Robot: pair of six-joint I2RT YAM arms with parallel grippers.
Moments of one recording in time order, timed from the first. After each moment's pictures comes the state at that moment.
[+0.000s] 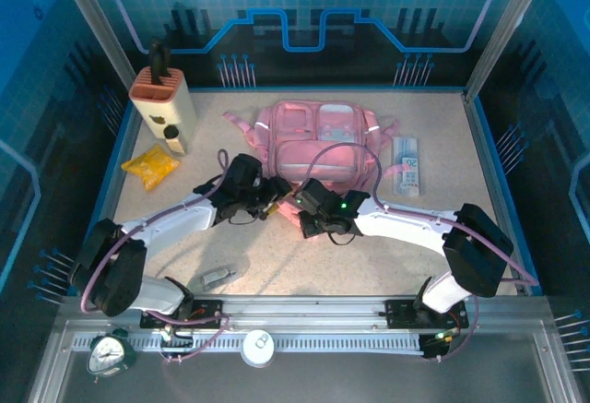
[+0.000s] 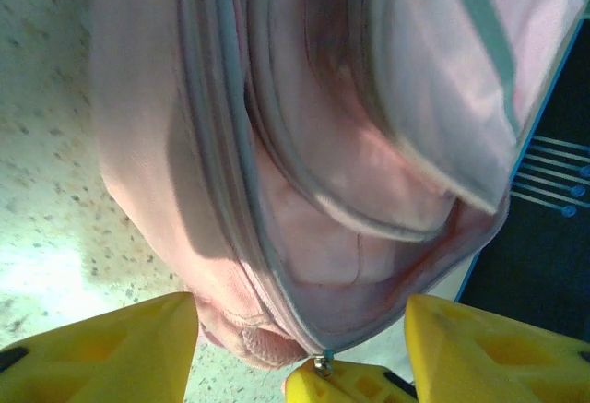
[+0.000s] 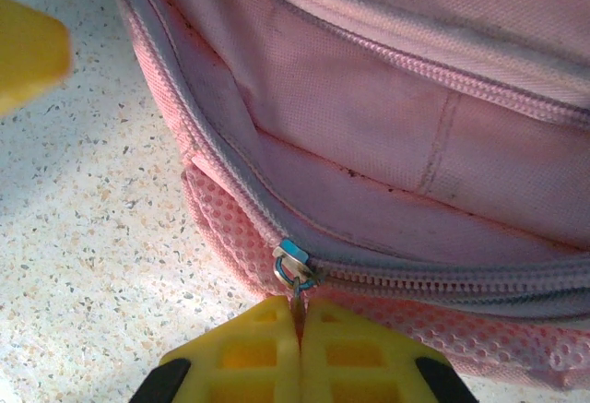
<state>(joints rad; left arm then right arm) -0.54 1.41 0.78 -0.20 0.29 -1.29 0.94 1.55 0.99 -0.53 0.15 0.58</state>
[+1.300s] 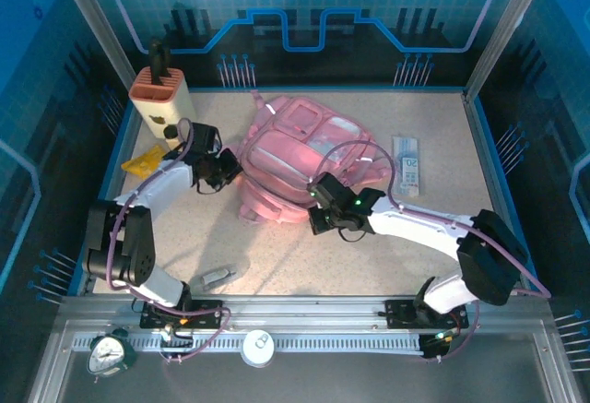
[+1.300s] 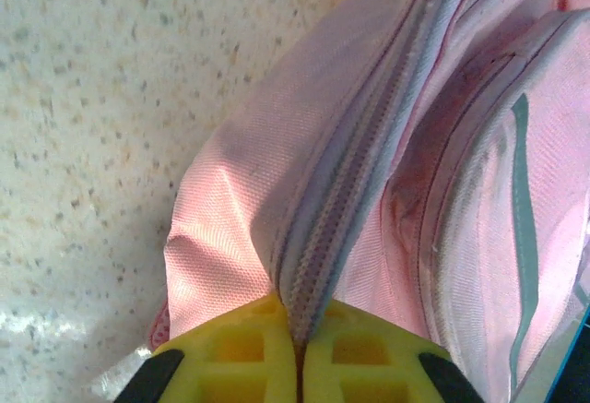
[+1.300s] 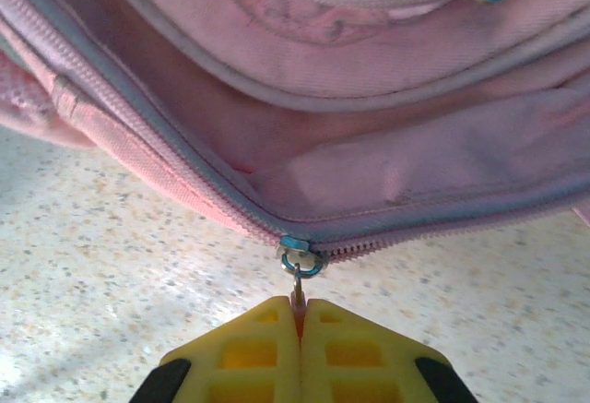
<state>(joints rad) -0.11 1.55 1.02 -0.46 0.31 -0.88 0.88 1.49 0.95 -0.51 0.07 0.51</state>
